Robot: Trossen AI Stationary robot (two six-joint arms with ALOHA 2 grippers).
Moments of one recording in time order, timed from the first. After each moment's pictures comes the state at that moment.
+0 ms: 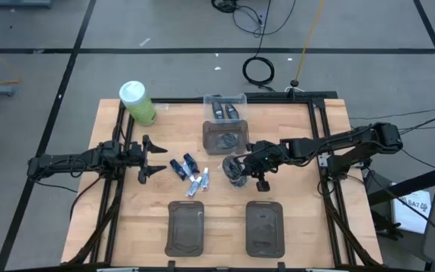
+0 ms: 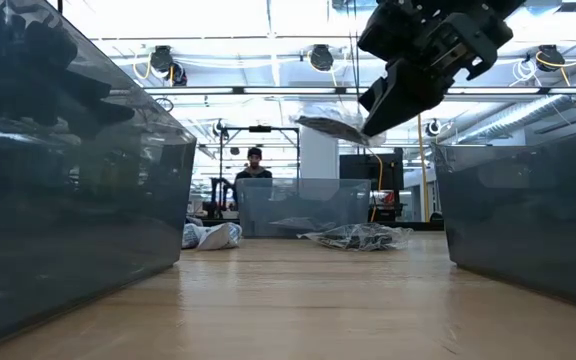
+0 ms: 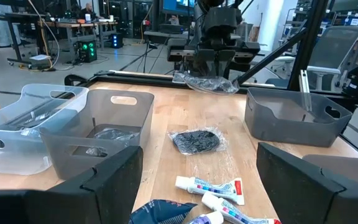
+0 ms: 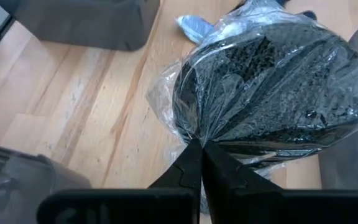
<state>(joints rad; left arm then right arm) 0.09 0.10 0.02 0.03 0.08 -0.06 0.02 1.40 0.84 -0.18 -0.18 -0.09</state>
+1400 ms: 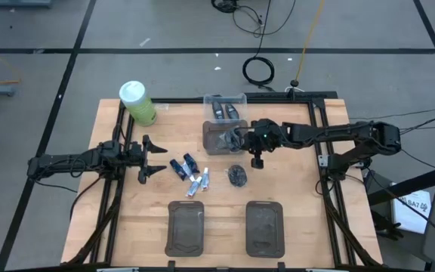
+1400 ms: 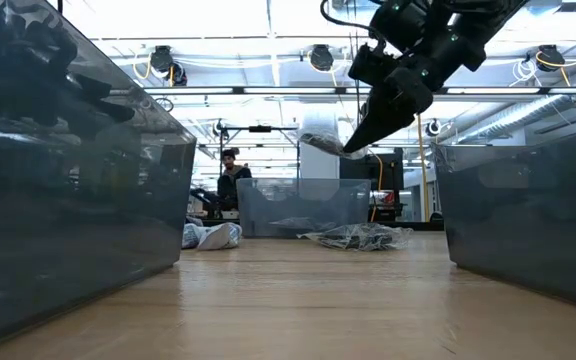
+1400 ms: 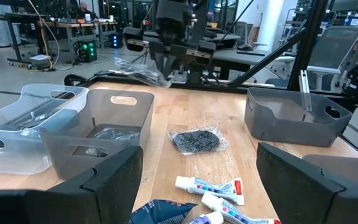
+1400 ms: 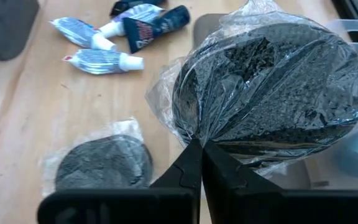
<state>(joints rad) 0.09 0.10 0.02 0.03 0.08 -0.06 -0.23 1.40 0.84 -0.15 -0.10 -0.18</state>
